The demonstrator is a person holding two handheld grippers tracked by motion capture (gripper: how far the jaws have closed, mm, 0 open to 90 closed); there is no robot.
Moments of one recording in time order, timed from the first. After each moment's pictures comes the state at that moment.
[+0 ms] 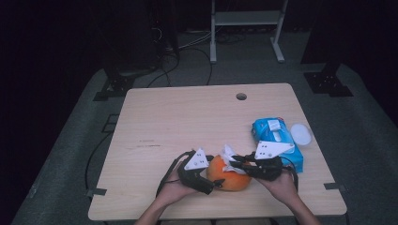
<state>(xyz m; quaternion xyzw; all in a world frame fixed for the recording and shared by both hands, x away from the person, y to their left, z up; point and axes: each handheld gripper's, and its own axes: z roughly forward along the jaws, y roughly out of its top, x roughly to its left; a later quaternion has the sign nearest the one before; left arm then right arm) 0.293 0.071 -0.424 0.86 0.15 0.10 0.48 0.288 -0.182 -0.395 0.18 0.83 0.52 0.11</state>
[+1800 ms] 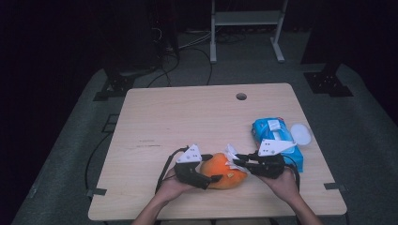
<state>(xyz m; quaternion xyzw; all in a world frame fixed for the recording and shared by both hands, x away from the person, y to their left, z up) 0.306 0.085 -0.429 0.84 0.18 0.05 0.52 0.299 -0.197 -0.406 0.21 0.83 0.52 0.10</state>
